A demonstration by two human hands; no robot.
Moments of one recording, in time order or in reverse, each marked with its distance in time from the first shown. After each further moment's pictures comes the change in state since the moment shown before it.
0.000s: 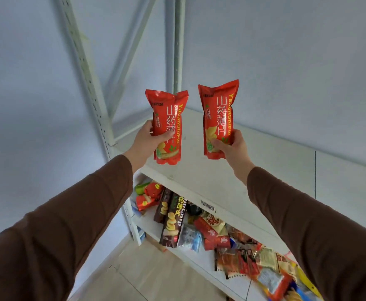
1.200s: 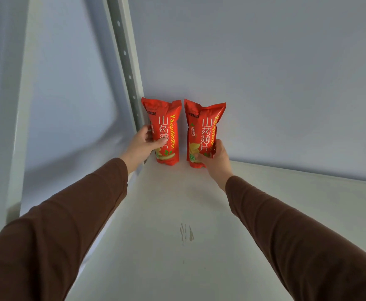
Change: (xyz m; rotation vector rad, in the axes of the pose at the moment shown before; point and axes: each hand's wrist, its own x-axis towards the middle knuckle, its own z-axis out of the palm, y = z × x) left_hand 0.464 -0.072 0.054 0.120 -0.416 0.023; right_hand 0.365 0.078 0.102 -0.143 0.303 0.089
